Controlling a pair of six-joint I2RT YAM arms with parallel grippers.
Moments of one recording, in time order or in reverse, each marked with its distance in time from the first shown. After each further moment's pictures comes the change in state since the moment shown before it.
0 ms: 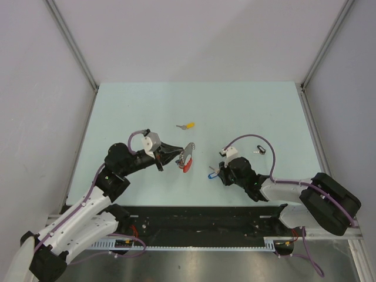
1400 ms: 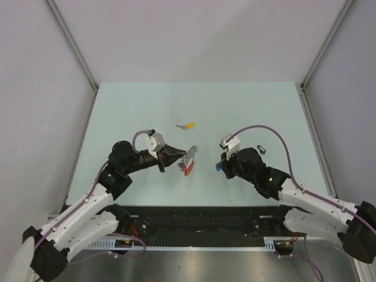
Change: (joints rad) left arm 0.000 0.038 0.000 0.001 0.056 0.001; right arm 0.047 -0.351 0.218 -0.432 -0.026 -0.121
